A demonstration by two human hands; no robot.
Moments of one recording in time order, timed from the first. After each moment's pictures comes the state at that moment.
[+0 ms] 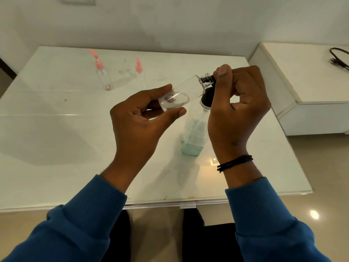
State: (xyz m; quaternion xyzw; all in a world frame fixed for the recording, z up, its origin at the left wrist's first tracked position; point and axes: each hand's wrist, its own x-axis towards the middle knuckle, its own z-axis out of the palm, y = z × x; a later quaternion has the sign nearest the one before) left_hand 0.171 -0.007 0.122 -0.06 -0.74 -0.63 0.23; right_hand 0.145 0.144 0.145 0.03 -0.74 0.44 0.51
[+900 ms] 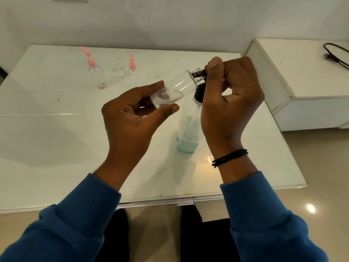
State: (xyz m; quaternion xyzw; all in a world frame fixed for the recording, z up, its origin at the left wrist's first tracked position) left_hand 0.172 -0.004 0.123 -0.07 -0.74 -0.63 0.24; right_hand 0.142 0.145 0.148 0.04 -0.74 0.44 0.51
